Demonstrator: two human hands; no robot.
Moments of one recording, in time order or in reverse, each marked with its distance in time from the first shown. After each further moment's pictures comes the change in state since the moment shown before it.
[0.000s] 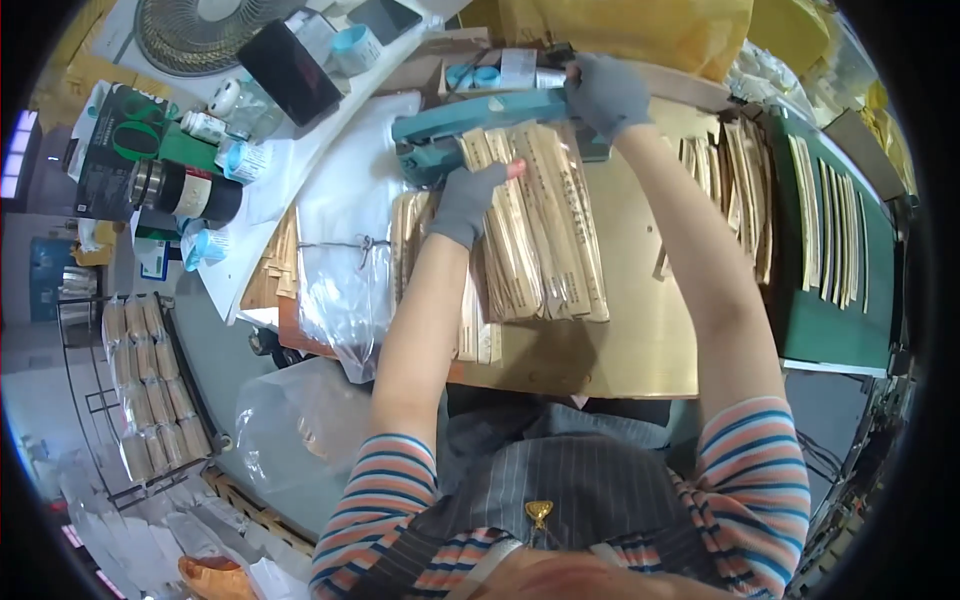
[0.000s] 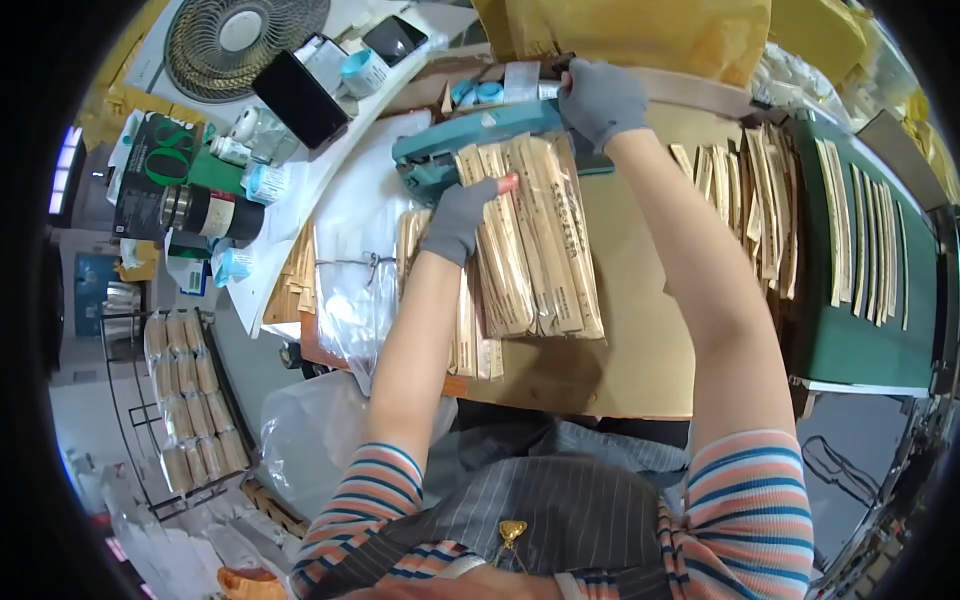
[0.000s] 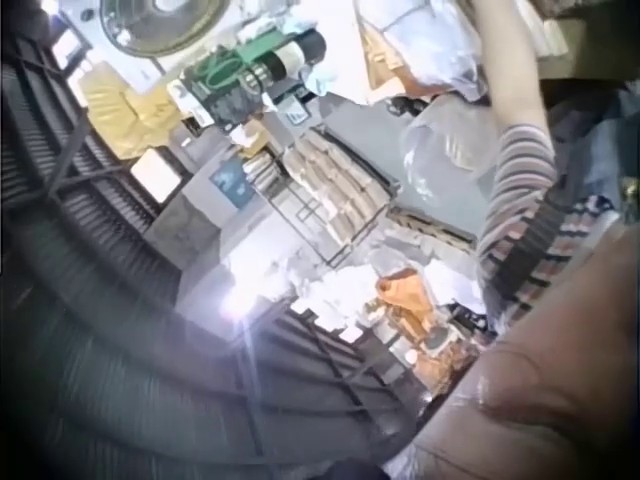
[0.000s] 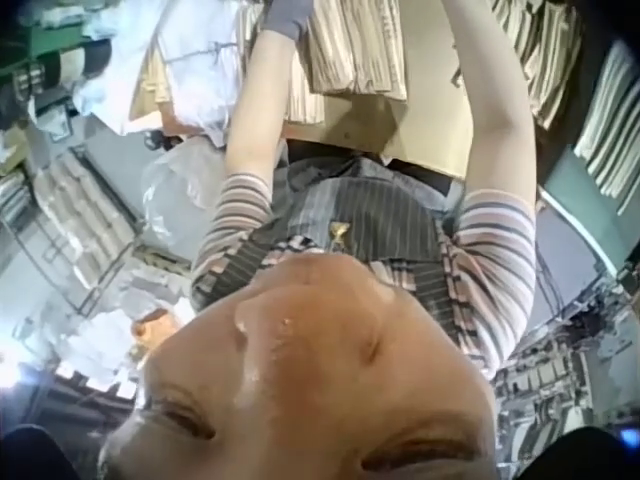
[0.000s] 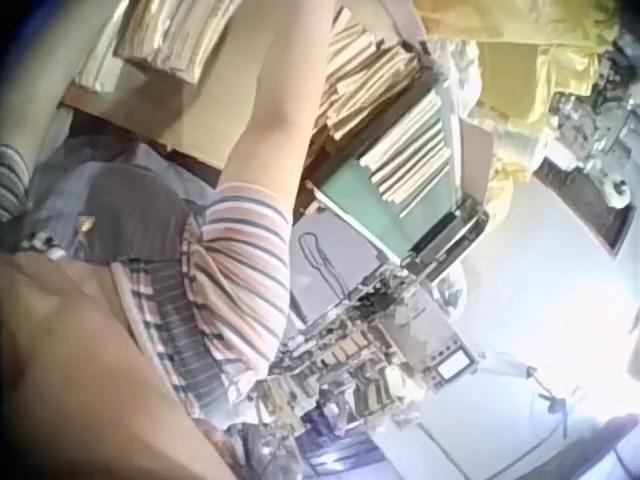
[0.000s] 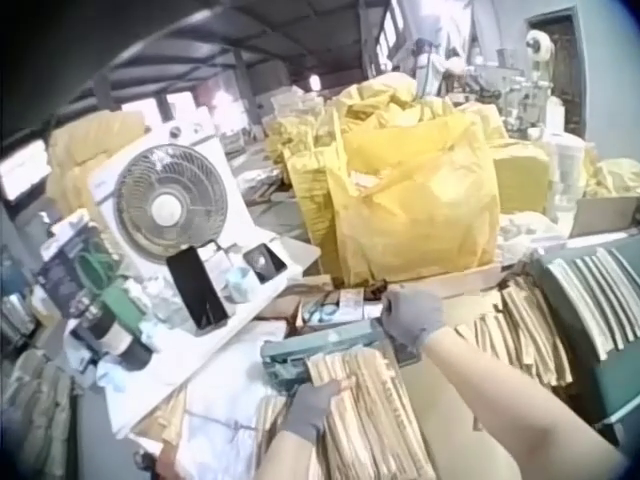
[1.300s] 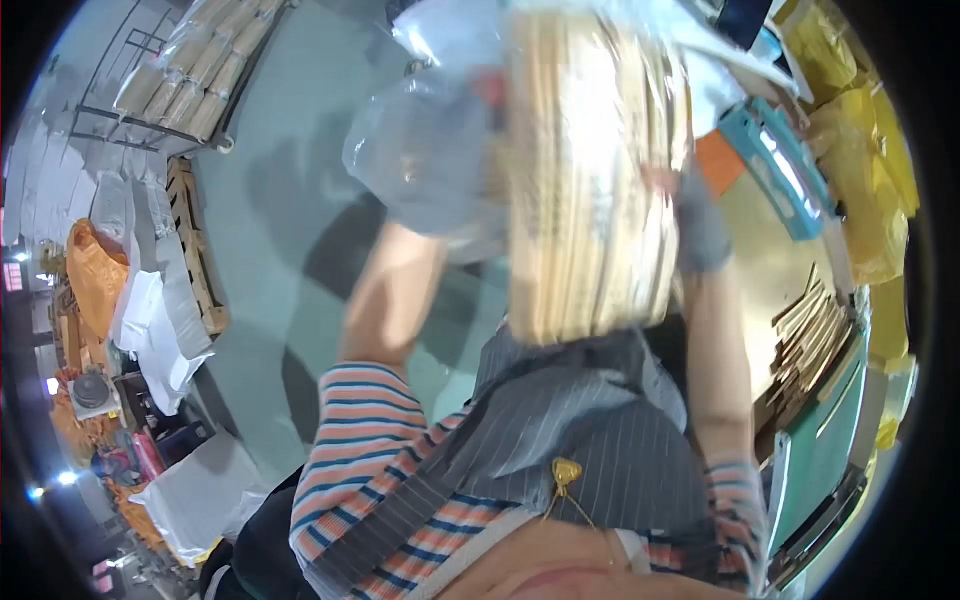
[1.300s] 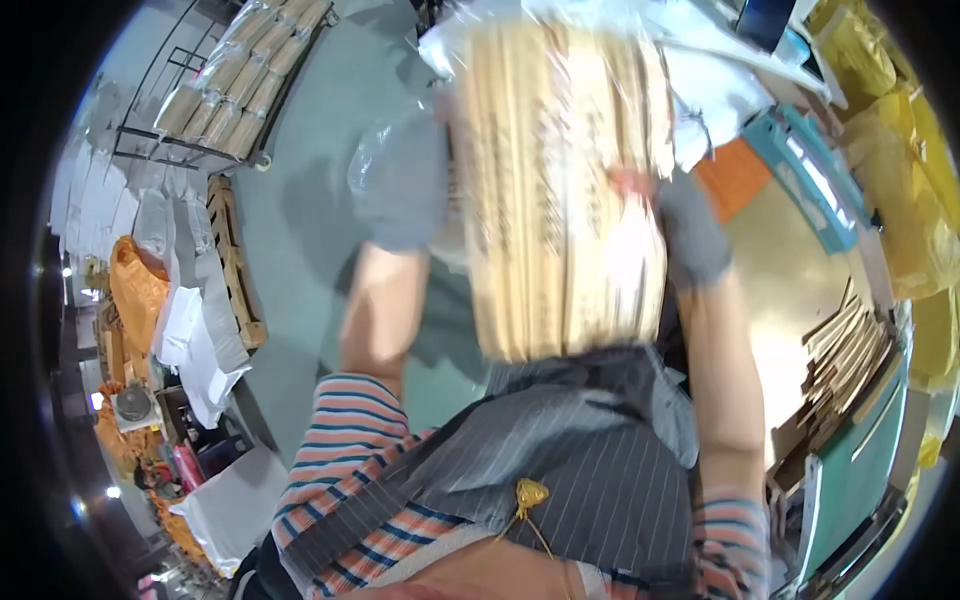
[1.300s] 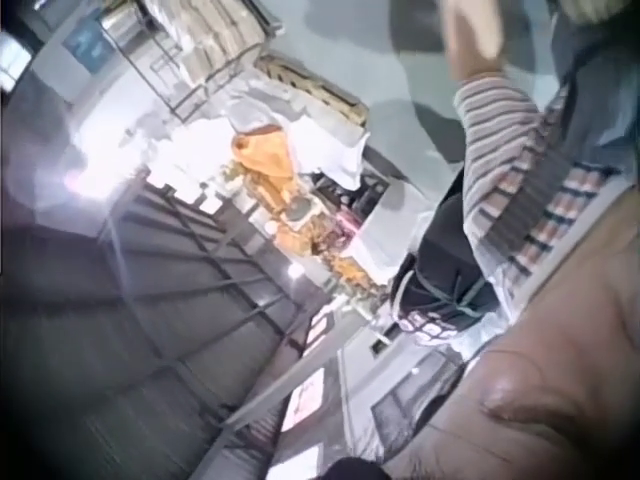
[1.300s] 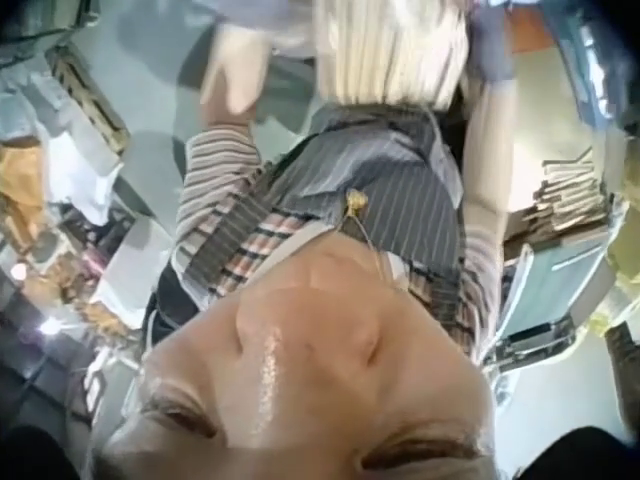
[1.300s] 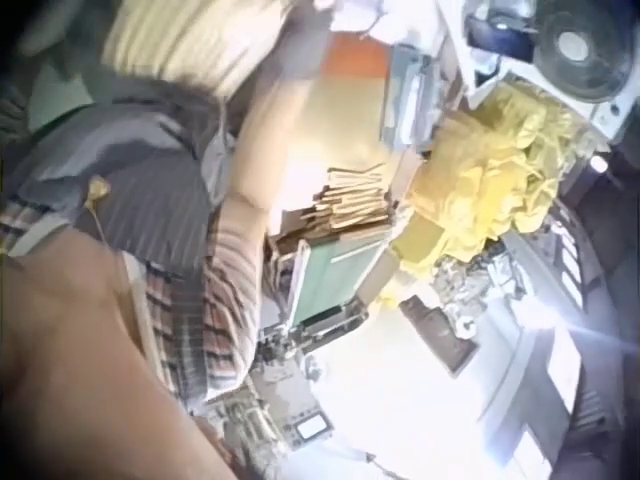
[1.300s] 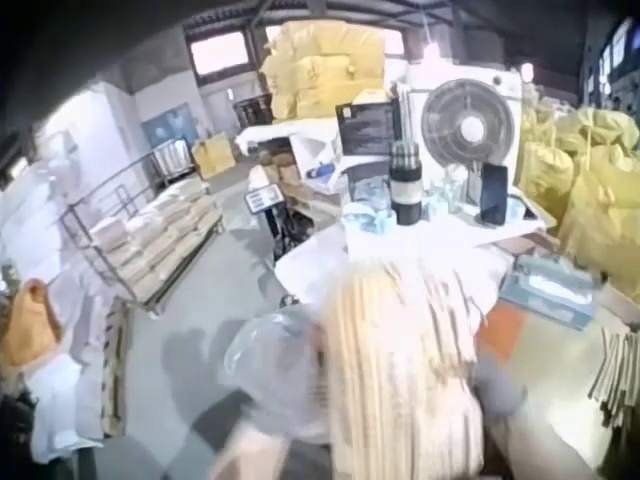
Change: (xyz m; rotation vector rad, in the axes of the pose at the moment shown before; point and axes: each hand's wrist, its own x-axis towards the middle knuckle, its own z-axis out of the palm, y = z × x) left_hand -0.400 -0.039 -0.230 0.165 0.846 0.734; right_hand -0.262 -0.281 -0.081 1.581 -1.334 0.052
